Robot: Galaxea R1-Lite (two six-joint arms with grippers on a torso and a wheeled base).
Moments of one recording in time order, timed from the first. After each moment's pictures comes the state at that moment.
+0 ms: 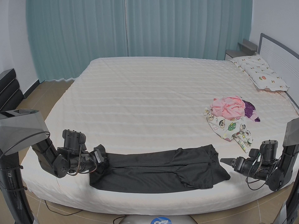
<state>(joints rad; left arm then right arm) -0.21 2.17 -0.66 -0.76 -0.14 -0.61 0.07 2.11 -0.16 -1.38 0.32 0.56</state>
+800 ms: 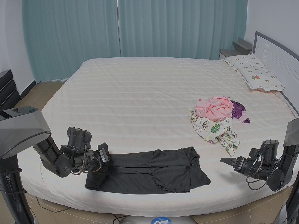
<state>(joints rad) -0.27 2.15 -0.70 -0.72 -0.09 -0.61 0.07 2.10 -0.15 -1.38 0.32 0.56</state>
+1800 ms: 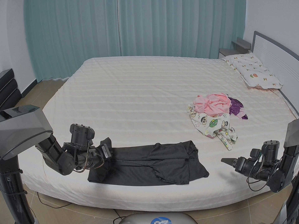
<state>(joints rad) -0.29 2.15 -0.74 -0.71 -0.06 -0.65 0.07 2.10 -0.13 -1.42 0.32 0.56</state>
